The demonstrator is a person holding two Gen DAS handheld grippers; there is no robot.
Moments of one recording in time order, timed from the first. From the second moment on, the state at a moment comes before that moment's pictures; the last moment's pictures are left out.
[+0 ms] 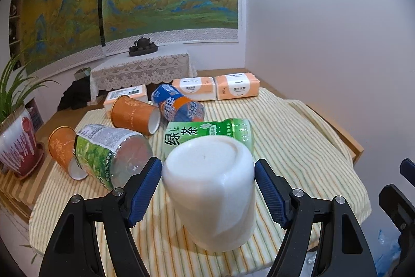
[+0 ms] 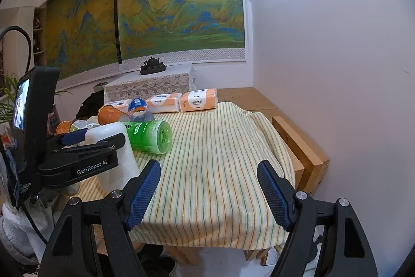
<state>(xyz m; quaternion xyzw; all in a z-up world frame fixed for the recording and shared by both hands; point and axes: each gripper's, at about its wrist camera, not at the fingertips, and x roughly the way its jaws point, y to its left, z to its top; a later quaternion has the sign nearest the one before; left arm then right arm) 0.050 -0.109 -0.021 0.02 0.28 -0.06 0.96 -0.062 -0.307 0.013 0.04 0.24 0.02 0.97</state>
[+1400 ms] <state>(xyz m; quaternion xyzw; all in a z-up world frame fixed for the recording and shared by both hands) -0.068 -0.033 0.024 -0.04 0.19 -0.03 0.98 -0.085 -0.267 0.034 0.04 0.19 0.03 0.98</state>
